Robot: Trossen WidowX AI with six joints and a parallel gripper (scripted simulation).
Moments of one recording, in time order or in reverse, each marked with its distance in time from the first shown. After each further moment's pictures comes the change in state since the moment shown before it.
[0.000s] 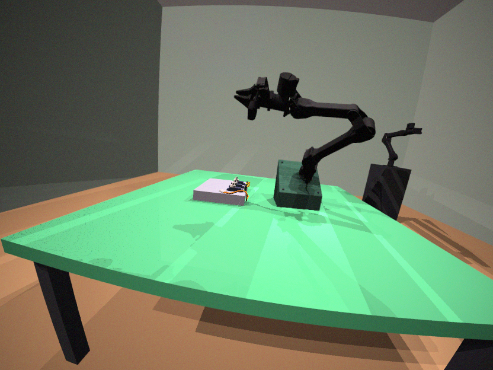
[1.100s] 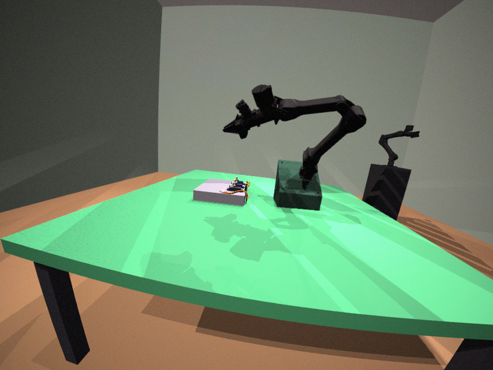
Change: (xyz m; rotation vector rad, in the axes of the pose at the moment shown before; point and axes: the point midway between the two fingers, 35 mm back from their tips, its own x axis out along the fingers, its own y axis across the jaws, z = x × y) arm 0.024 0.101 -0.073 0.443 0.442 0.259
